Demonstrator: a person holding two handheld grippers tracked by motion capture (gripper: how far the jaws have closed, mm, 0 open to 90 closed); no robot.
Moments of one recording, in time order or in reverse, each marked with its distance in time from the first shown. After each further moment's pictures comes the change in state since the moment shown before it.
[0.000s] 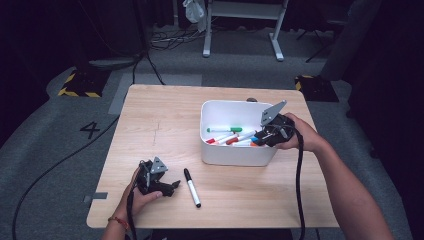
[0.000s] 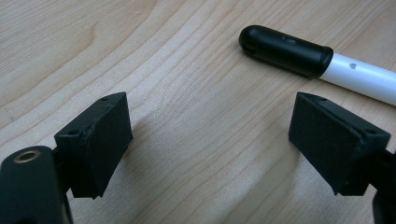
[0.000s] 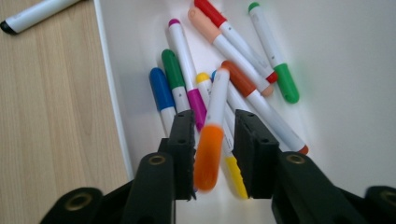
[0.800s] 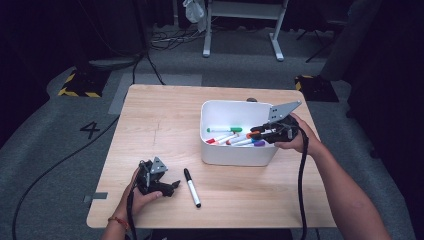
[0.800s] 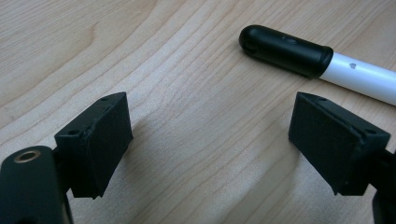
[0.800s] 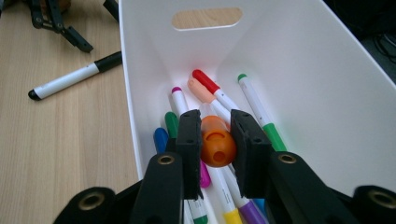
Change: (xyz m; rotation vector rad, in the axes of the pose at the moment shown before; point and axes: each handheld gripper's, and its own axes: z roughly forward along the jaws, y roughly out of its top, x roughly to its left) left arm 0.000 0.000 0.000 0.000 0.000 0.001; right arm 0.005 -0.005 -0.012 -0.283 -0.028 0.008
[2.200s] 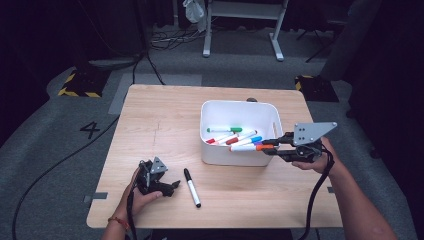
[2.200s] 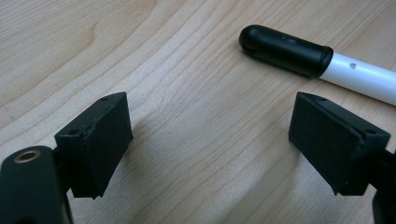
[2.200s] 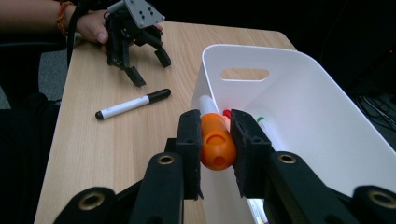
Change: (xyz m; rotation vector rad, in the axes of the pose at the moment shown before) left arm 0.000 0.000 0.000 0.001 0.001 0.003; right arm 0.065 -0.004 -0.062 -0.208 -0.016 -0.108
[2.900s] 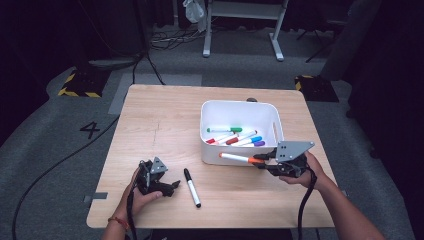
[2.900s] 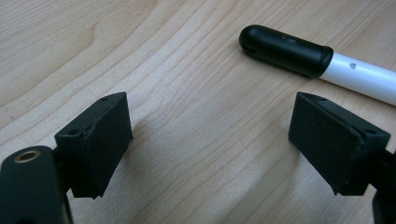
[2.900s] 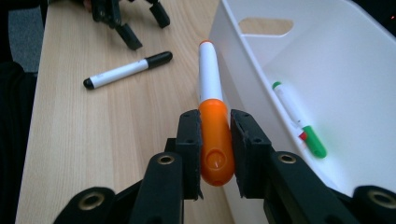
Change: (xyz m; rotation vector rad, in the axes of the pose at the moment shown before) left arm 0.000 0.000 0.000 0.000 0.001 0.001; right arm 0.026 -0.029 0.037 0.104 -0.047 0.023
